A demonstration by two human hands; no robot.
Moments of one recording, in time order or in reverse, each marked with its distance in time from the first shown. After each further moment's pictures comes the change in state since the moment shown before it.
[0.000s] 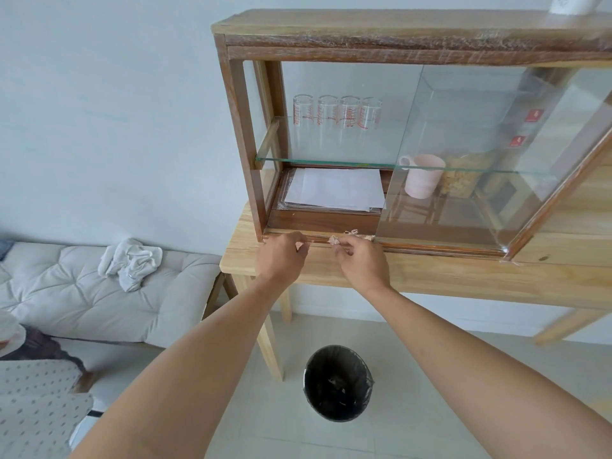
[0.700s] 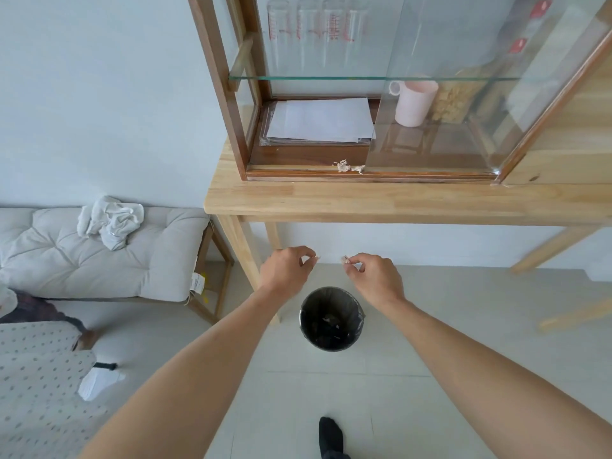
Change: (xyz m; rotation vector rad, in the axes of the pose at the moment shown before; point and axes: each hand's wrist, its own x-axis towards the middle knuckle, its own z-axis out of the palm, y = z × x) left_hand -0.124 -0.033 0.066 -0.111 -0.333 0.004; right_hand -0.118 0.120 0.025 -0.167 -0.173 0.167
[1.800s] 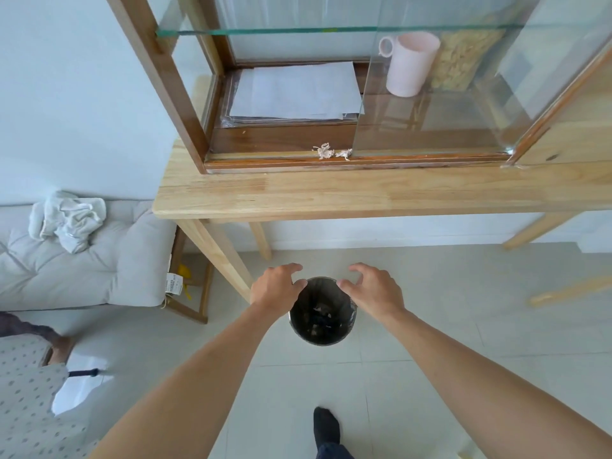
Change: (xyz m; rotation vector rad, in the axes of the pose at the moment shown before) left_hand 0.038 -0.040 0.078 0.123 -0.212 -0.142; right_hand 0.036 0.058 0.033 -0.078 -0.155 0.165
